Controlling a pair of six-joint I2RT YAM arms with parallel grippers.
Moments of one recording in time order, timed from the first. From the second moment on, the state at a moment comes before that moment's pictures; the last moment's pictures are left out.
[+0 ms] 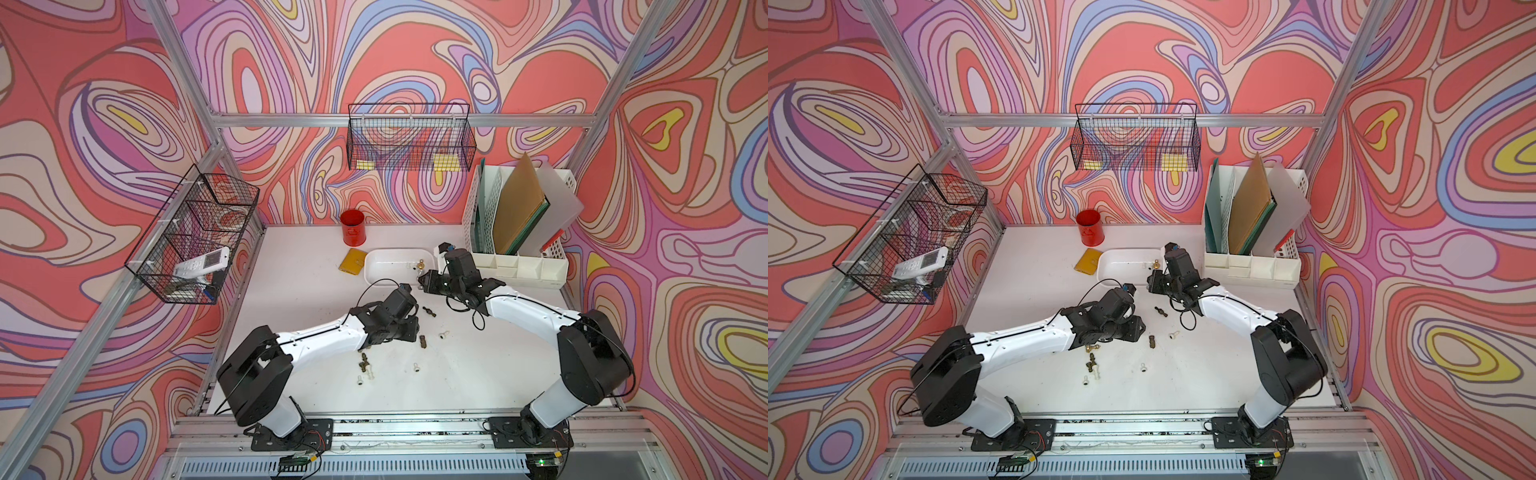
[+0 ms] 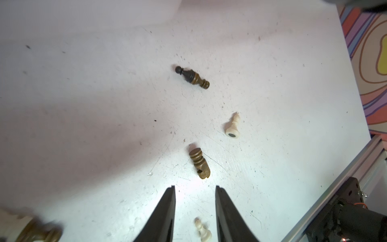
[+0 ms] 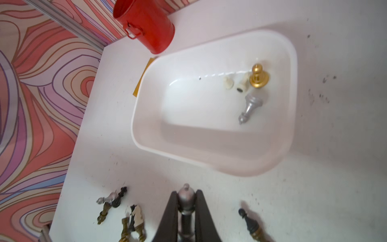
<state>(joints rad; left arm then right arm) -0.87 1.52 0.97 -0.34 0.00 -0.61 0.50 1.66 1.10 -0.08 -0.15 0.54</state>
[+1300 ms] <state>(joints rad) -0.74 1.22 0.86 -0.44 -0.22 -0.53 0.50 2.20 1.42 0.30 -0.13 0.22</state>
